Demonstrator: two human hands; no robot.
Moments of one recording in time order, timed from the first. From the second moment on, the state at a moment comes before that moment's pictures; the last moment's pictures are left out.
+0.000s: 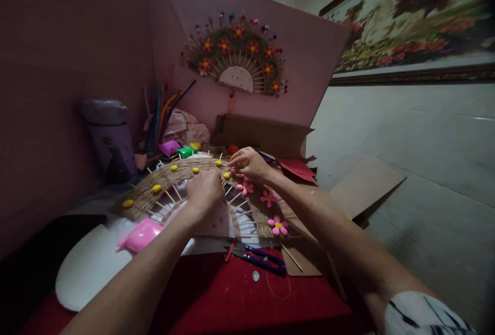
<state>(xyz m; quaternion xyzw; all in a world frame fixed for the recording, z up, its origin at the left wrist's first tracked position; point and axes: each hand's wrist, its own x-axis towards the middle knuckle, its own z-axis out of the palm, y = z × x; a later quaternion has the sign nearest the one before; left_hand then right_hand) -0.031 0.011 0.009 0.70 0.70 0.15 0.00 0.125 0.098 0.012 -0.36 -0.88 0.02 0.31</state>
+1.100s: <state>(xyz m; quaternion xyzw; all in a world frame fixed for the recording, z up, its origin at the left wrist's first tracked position) -0.032 0.012 0.003 0.72 0.68 0.17 -0.03 0.104 0.076 0.026 -0.30 -0.91 -0.26 0.13</state>
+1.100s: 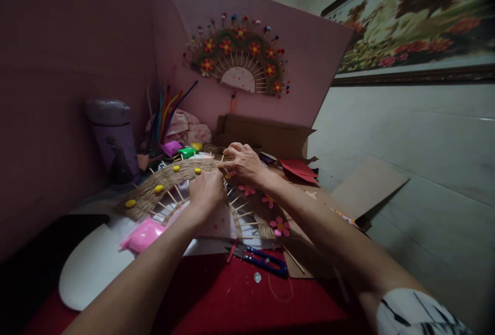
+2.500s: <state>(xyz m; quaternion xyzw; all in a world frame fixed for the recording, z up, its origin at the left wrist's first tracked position) 0.002 -0.004 0.008 0.53 0.35 0.58 0.52 0.137 -0.015 -0.009 -0.30 -0.79 0.03 0.54</state>
